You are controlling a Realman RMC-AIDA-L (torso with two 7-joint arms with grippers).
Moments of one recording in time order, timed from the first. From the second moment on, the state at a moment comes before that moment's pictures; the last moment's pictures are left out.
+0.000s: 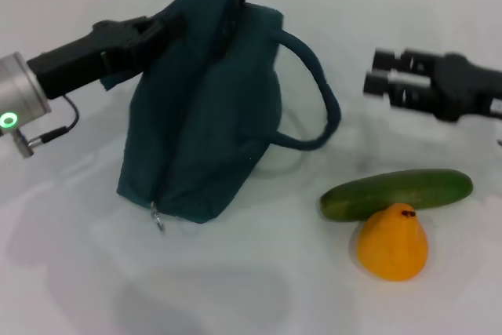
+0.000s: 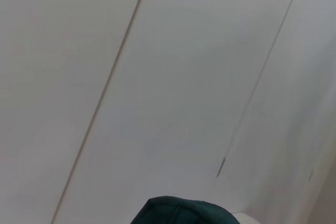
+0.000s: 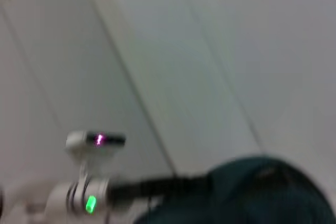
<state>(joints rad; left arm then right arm) -0.47 -2.07 0.79 0.61 1.54 1.42 -1.47 0.51 1.82 -1.68 -0.53 -0.81 -1.42 1.38</state>
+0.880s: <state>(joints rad) -0.47 -2.08 0.79 0.58 1.55 1.41 -1.44 0.39 1.90 -1.08 -0.93 -1.77 -1.50 1.65</state>
